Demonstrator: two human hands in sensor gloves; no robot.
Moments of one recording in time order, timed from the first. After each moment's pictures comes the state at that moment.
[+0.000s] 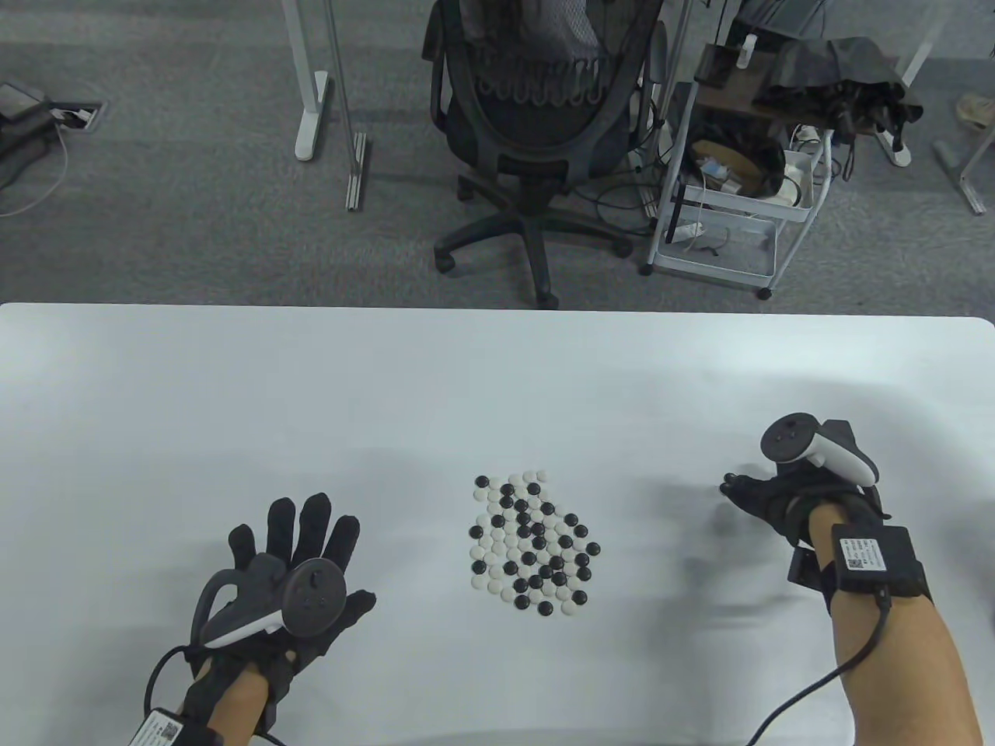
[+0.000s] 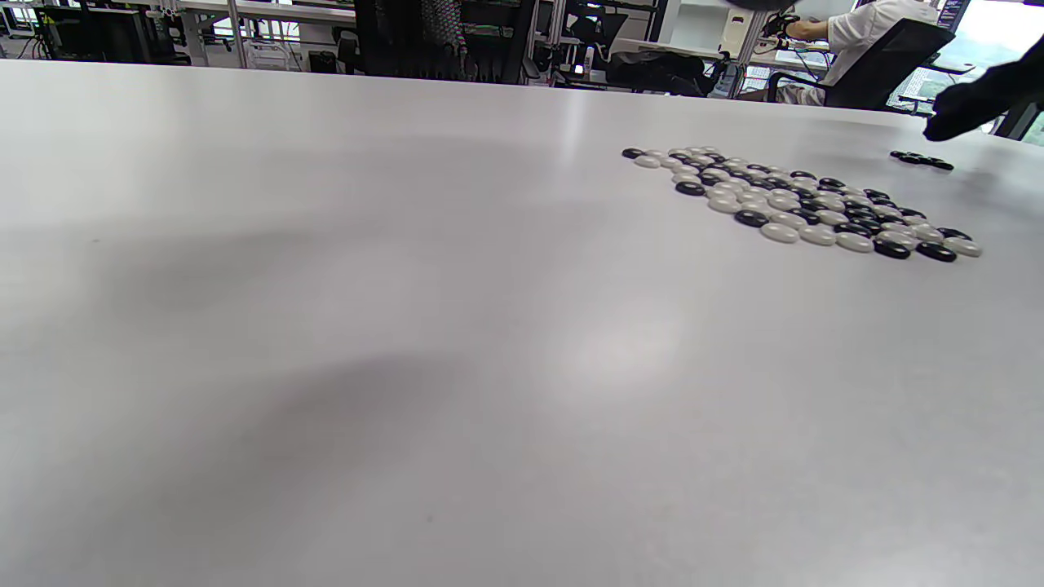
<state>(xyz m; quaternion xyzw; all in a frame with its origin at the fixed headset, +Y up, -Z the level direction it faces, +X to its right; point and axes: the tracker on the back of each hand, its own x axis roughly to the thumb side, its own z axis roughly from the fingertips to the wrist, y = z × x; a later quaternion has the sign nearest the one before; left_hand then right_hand) -0.229 -0.718 -0.236 -0.17 -0.17 0.03 0.97 0.333 -0.725 -0.408 -0.04 0.38 0.92 0.14</state>
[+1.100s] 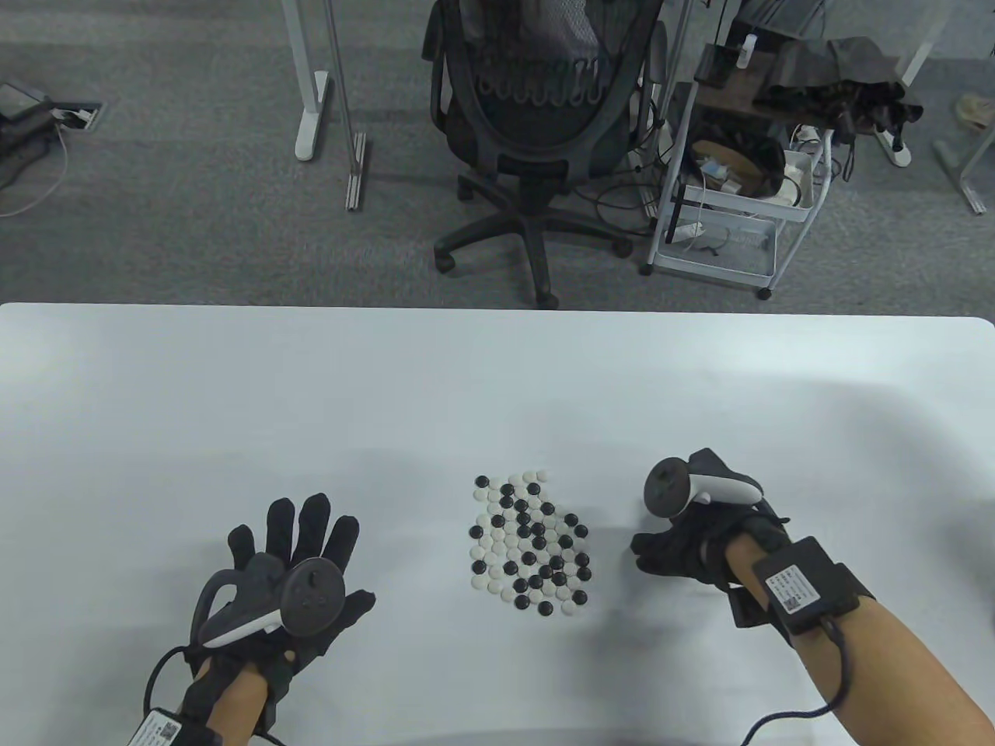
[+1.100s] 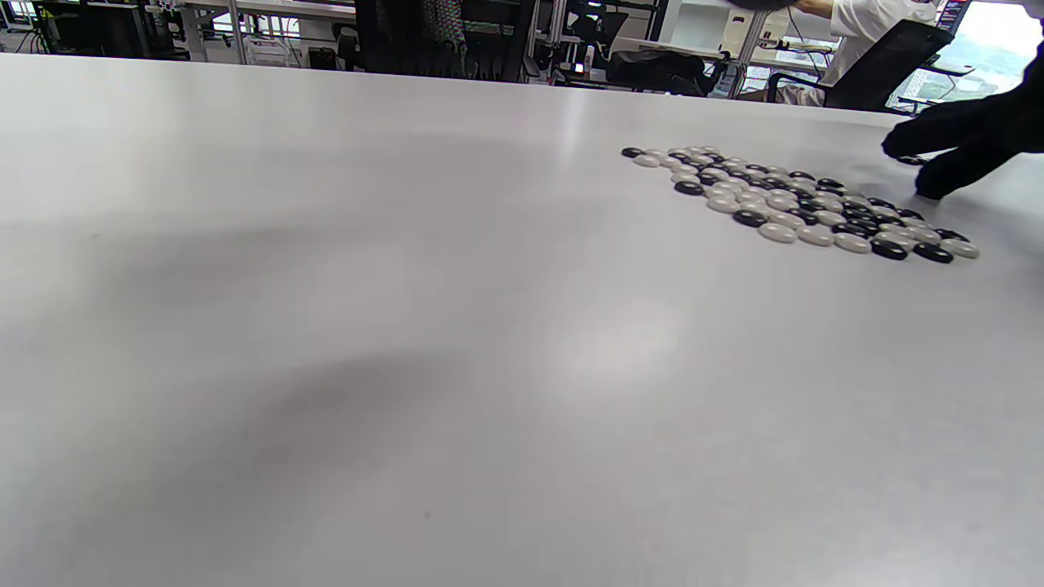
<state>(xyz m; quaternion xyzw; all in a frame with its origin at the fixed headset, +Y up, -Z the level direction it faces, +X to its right) -0.230 -0.720 -0.236 -0.17 -0.17 0.03 0.97 0.245 -0.747 -0.369 0.11 0.47 0.87 0.02</state>
